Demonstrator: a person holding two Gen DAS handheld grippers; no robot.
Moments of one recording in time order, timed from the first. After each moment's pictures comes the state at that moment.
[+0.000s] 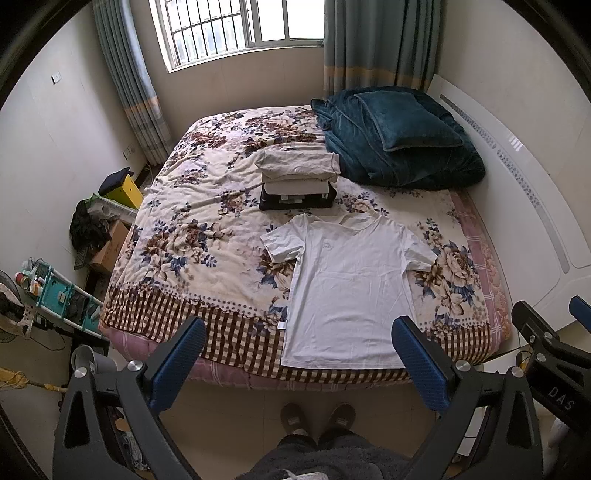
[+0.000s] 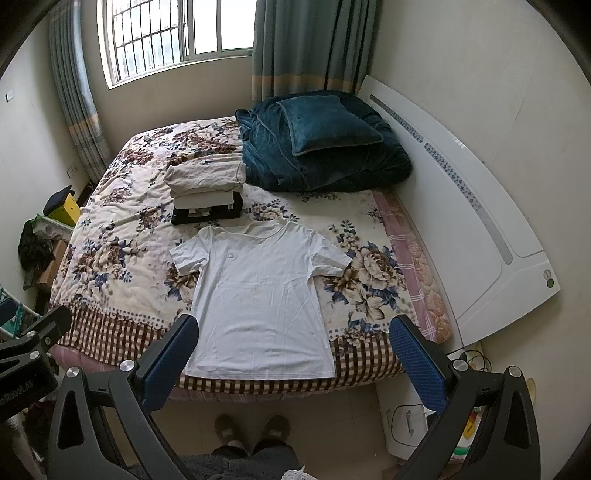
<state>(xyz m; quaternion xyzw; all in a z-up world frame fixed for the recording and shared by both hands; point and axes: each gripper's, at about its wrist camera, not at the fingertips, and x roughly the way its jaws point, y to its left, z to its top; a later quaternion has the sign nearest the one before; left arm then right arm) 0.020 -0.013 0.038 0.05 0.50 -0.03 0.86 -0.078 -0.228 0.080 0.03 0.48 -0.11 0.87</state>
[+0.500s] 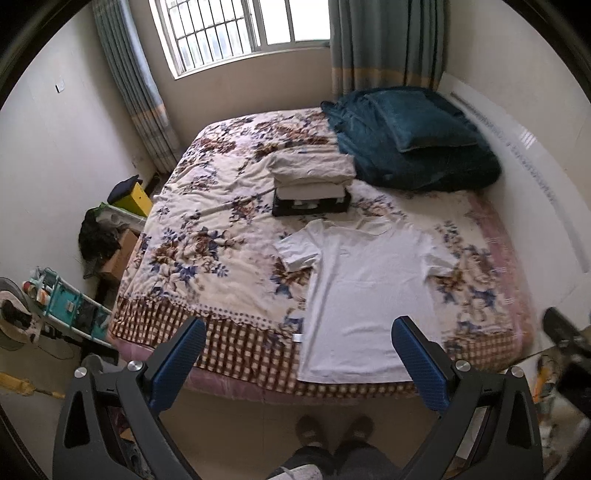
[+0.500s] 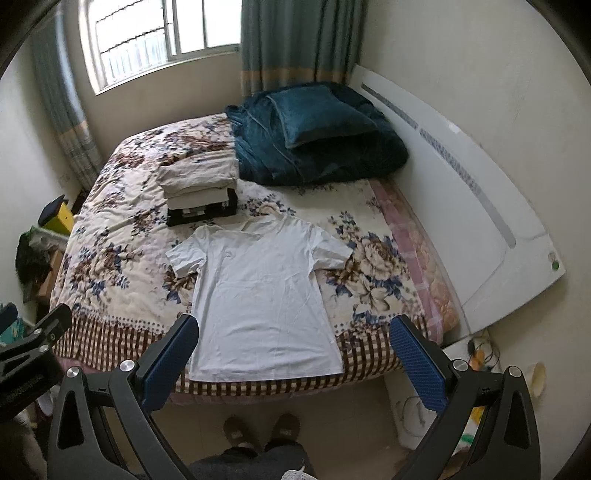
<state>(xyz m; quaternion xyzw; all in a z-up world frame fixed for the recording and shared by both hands) 0.047 -0.018 0.006 0.07 0.48 -0.01 0.87 -0.056 -0.242 0.050 0.07 0.49 -0.14 0.86</state>
